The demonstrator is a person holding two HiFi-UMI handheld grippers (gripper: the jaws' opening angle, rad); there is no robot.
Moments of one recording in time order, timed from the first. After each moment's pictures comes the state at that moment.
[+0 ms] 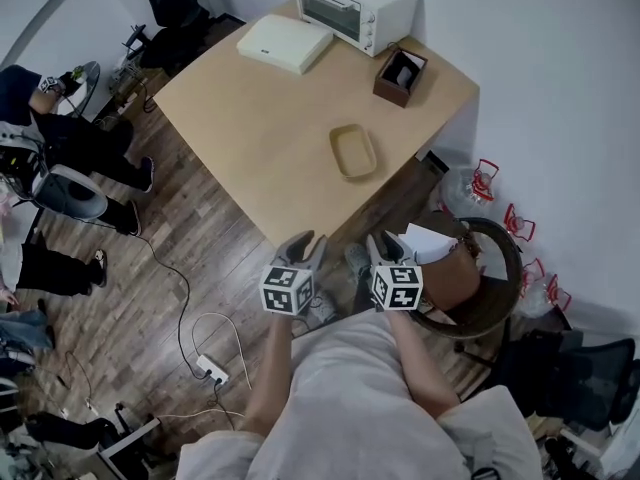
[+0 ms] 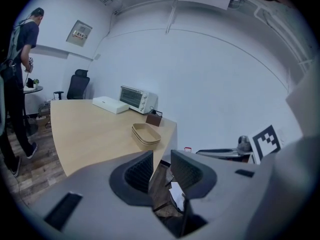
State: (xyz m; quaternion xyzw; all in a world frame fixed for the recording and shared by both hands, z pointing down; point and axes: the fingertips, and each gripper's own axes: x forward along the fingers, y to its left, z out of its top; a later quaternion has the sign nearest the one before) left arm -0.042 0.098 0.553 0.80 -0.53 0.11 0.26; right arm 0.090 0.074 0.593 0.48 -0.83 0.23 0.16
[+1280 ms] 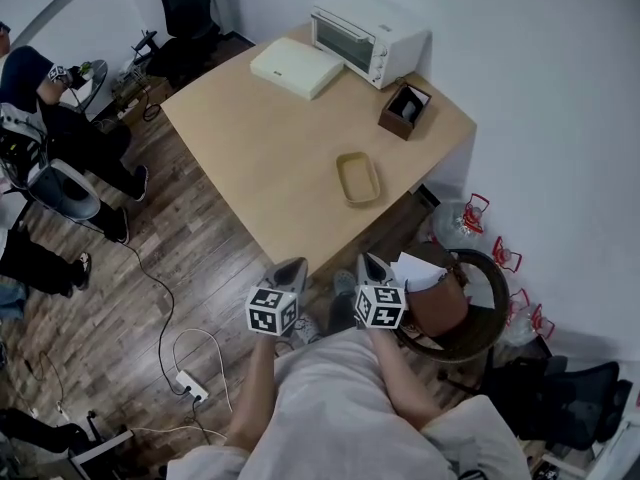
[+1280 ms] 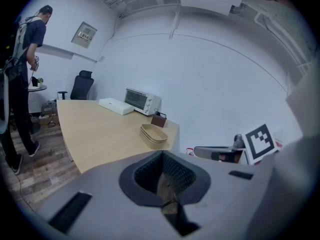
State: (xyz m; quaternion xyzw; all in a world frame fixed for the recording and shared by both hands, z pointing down) left arm -0.092 0.122 0.555 0.80 -0.54 0.10 0.26; right arm 0.044 0.078 0.590 0.49 -0.83 0.22 0.15
